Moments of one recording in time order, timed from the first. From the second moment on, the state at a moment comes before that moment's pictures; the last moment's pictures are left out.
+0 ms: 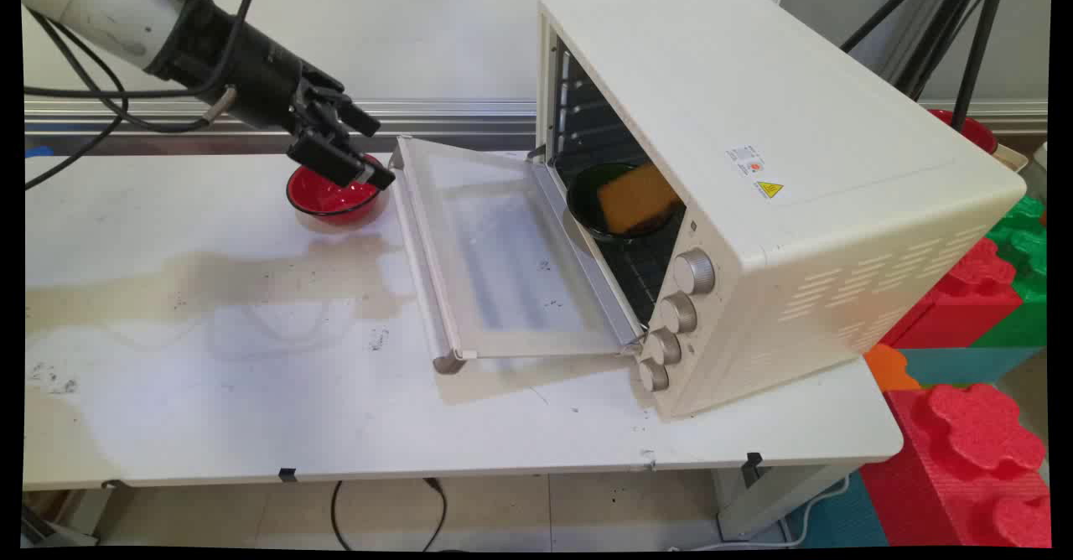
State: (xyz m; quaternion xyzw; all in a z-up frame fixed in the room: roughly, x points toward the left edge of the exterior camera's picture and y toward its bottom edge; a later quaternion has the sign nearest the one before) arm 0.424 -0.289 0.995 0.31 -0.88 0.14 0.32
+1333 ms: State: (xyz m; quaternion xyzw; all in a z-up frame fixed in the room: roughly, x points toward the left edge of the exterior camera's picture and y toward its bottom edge) arm 0.438 -0.280 0.892 0.30 -0.91 0.11 0.26
